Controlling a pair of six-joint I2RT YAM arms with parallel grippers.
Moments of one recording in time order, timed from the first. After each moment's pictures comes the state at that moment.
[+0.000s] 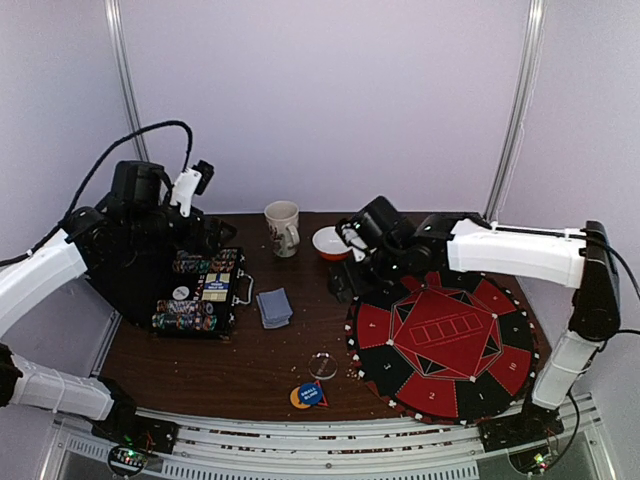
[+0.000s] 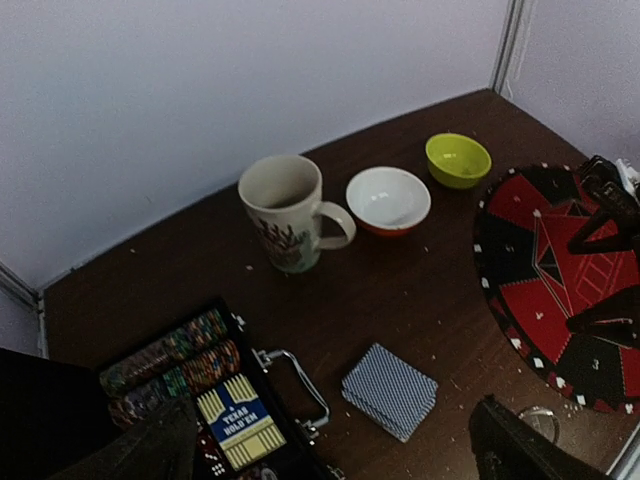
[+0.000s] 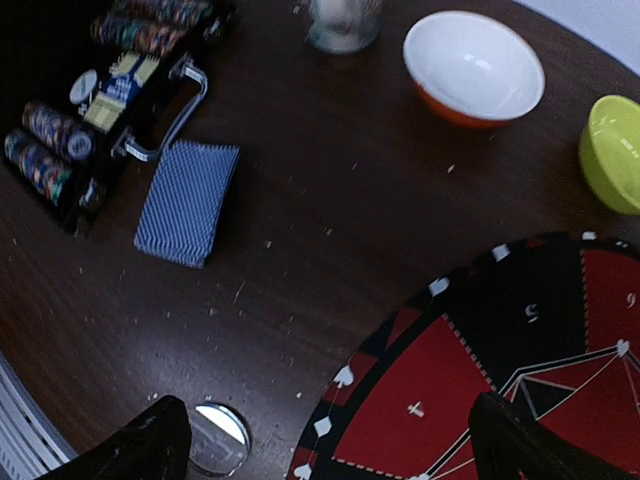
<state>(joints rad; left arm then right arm) -0.54 1.14 1.15 -0.48 -0.02 0.01 0.90 1.71 1.40 -0.56 0.17 0.35</state>
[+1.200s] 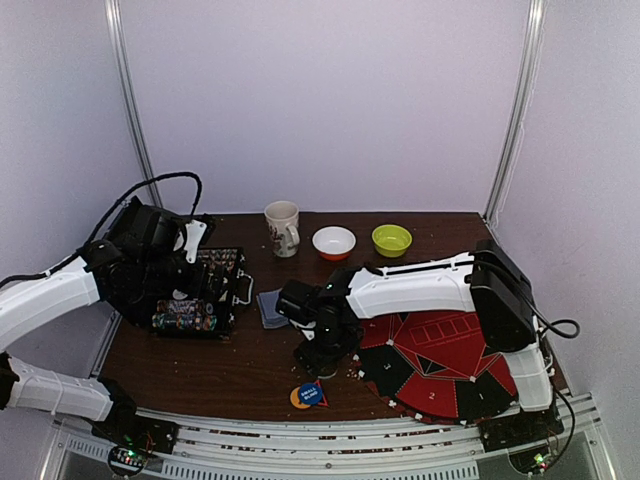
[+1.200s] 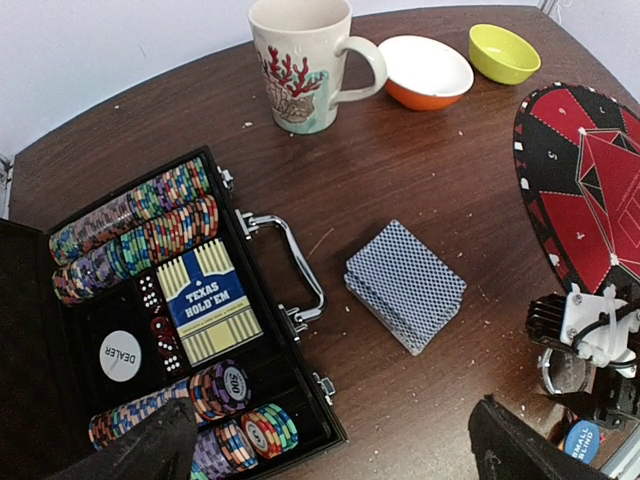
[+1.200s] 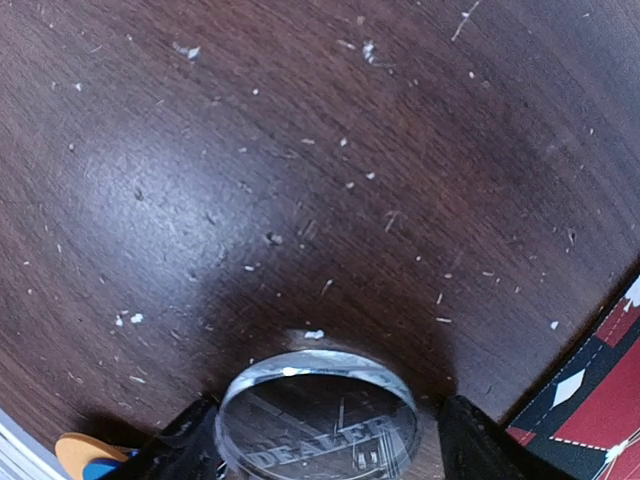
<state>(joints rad) -0.60 1.10 0.90 -0.52 -0.09 -0.14 1.13 2.20 1.70 -0.92 0.07 0.43</state>
